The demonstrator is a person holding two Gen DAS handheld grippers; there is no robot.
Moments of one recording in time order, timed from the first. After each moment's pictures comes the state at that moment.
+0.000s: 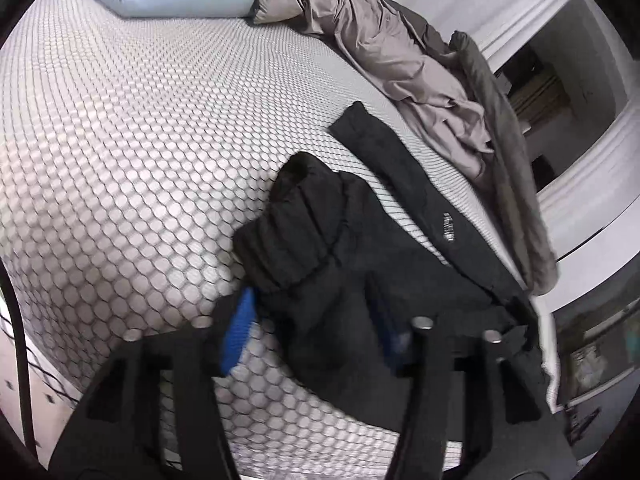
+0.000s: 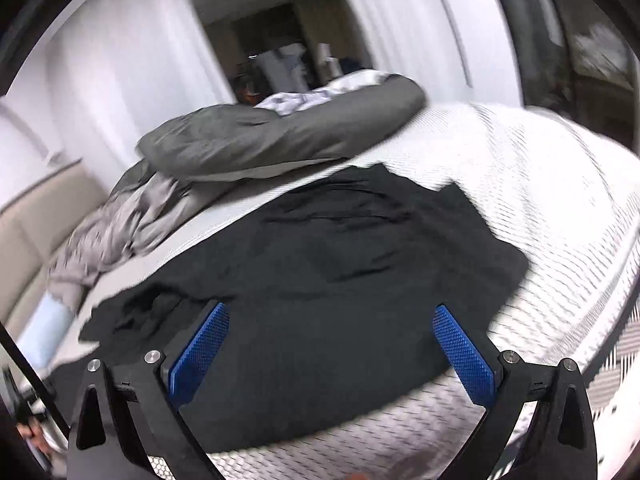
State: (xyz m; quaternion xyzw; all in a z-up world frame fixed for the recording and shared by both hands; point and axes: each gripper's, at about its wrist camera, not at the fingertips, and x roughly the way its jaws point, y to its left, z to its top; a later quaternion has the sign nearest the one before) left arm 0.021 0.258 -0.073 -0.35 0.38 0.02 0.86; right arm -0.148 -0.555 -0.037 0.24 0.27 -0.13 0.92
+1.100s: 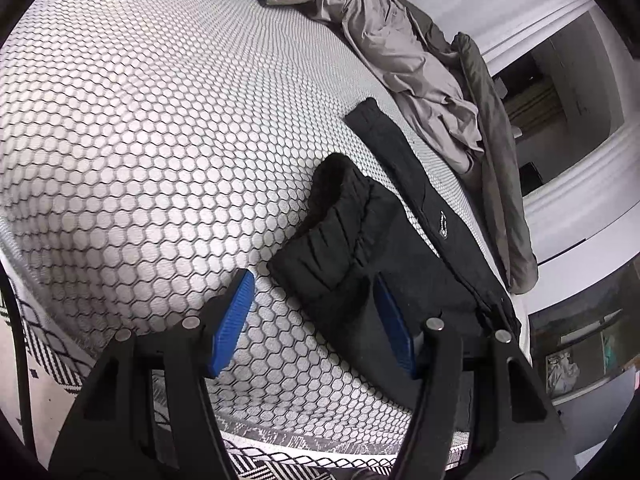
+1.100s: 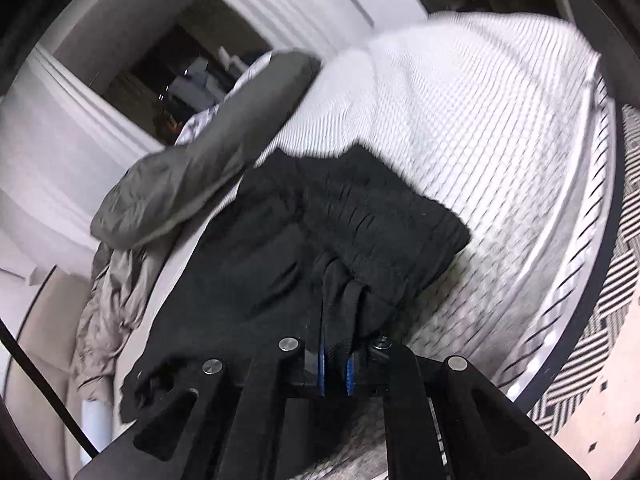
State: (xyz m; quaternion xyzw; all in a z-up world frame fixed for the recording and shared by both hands) left arm -0.024 0.273 -0.091 -0.38 0.39 -0.01 0.84; right arm -0.177 -0.667 -0.070 0.40 0.28 -0.19 0.85
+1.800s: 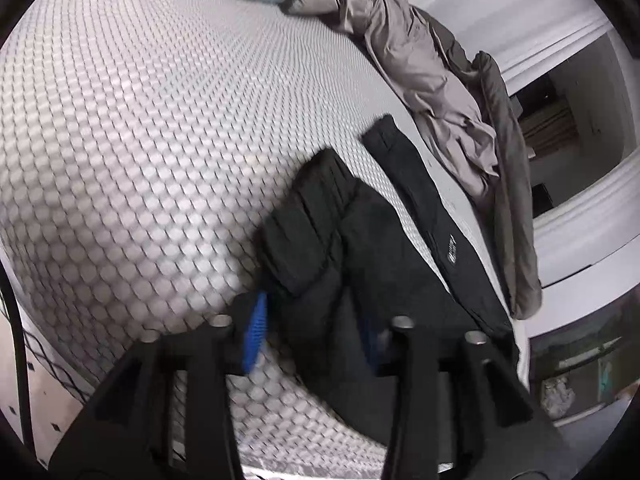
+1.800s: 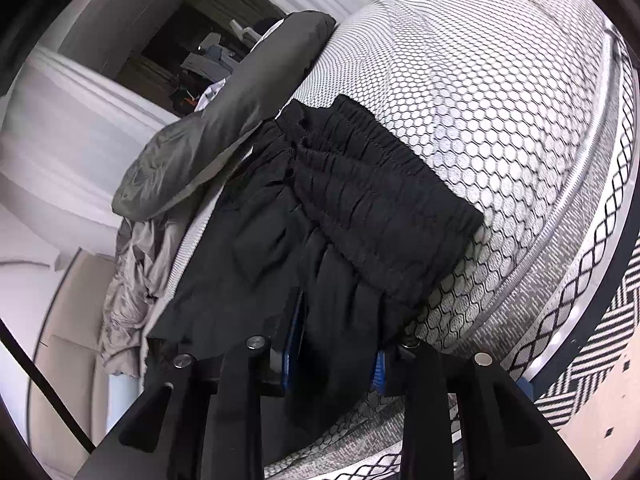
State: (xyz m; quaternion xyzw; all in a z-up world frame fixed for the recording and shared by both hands) left arm -0.001 0.290 -0.087 -0.41 0.39 0.03 0.82; right arm -0.186 -0.644 -0.101 0.43 0.31 -0.12 0.84
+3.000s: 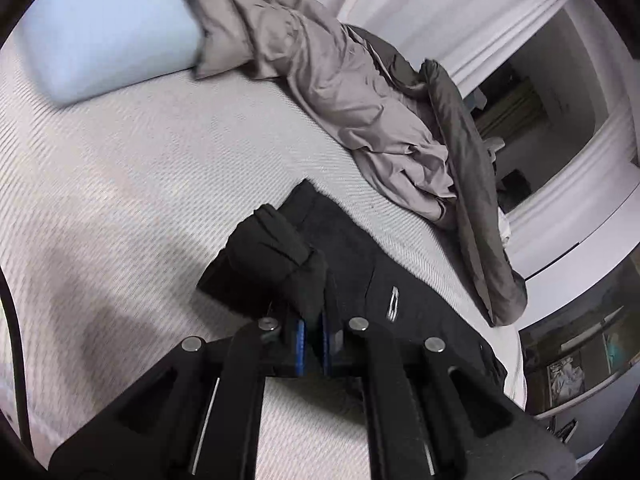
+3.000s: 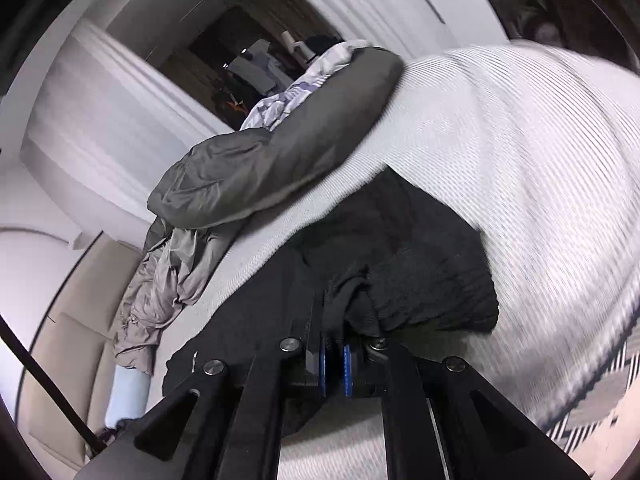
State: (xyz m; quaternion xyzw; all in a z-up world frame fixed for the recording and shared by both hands) left arm 0.136 0.278 0.031 -0.34 0.36 -0.02 0.87; right arm -0.086 -0.631 0.022 0.35 0.29 -0.09 0.89
